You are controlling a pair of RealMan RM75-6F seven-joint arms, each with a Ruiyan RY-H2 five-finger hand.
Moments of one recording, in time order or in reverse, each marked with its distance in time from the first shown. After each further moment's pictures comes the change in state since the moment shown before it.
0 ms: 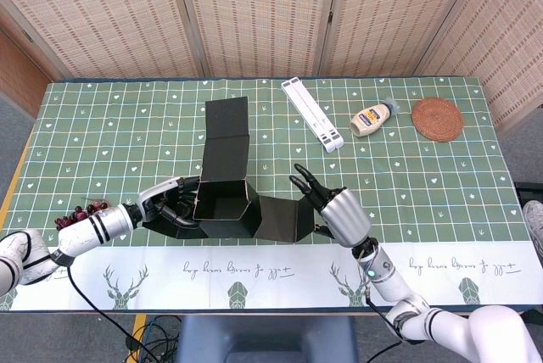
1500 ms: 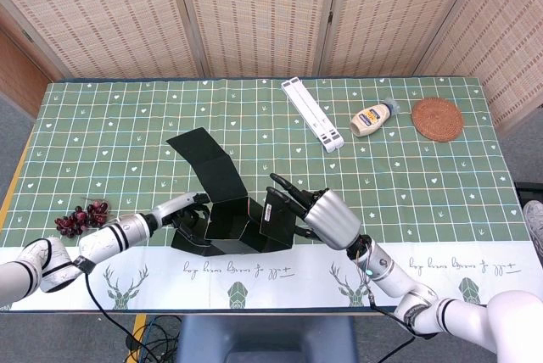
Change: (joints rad) left arm -0.031 -0.032 -0.025 -0.125 -0.114 -0.221 0.576; right arm 0.074 0.159 -0.034 -0.206 -0.064 -0.080 -0.110
